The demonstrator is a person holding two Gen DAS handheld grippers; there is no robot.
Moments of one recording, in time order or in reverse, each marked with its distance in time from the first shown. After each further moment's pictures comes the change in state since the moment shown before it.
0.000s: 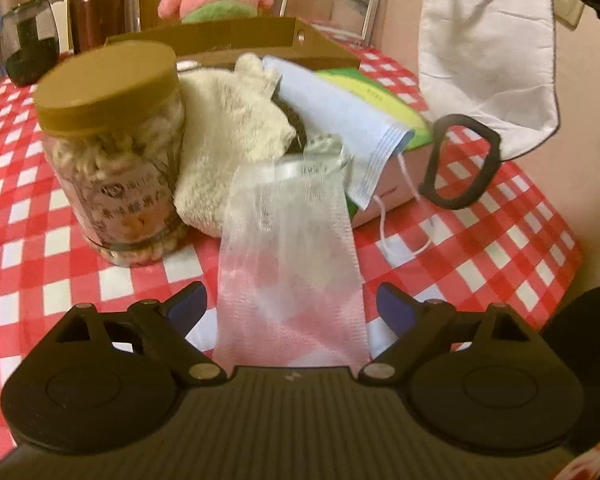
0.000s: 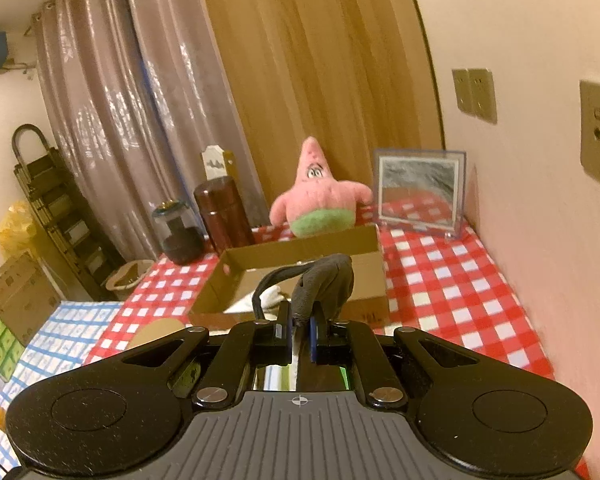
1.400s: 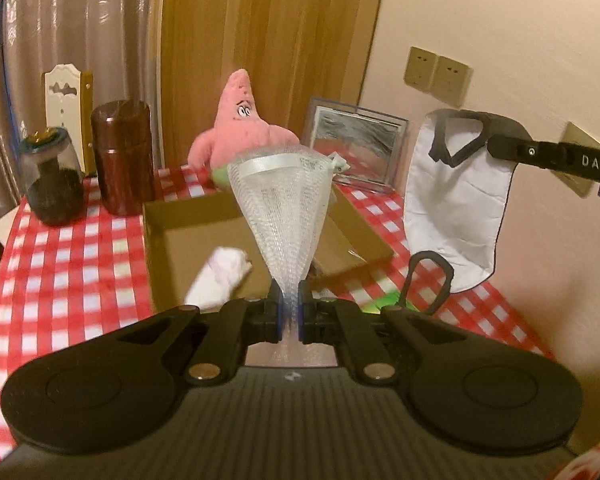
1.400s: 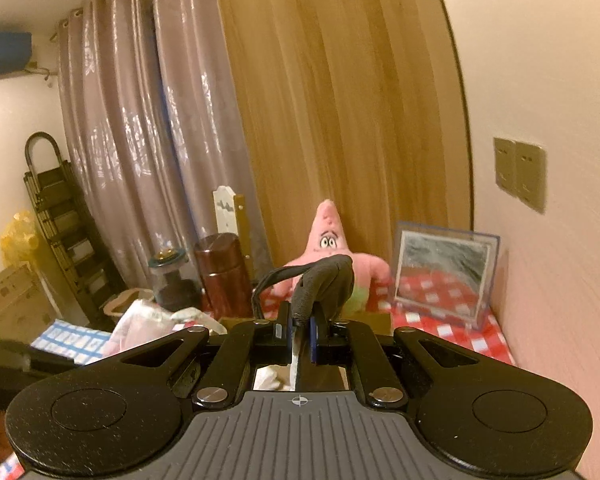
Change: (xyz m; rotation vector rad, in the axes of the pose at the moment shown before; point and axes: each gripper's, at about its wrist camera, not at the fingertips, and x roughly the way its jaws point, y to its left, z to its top) left arm -0.071 0.060 0.158 0.002 -0.223 -0.011; right arm 0.072 0.000 0.078 -0.113 -0.130 0.035
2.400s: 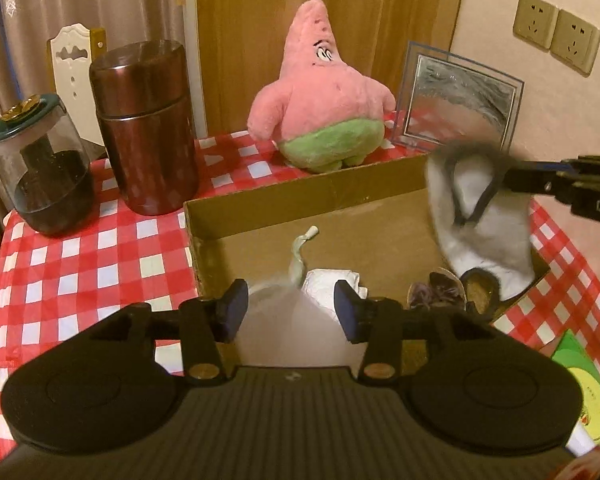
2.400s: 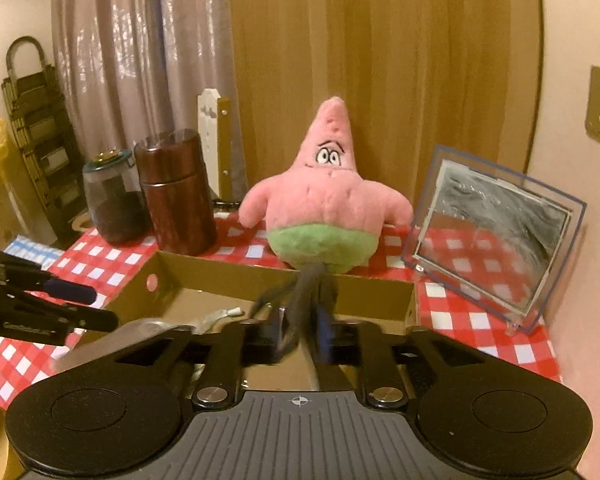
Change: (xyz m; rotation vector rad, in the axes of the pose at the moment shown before) left arm 0.178 0.109 0.046 0.027 0.142 0.115; right arm 0.199 -0.031 -0.036 -0.117 0.239 -0.037
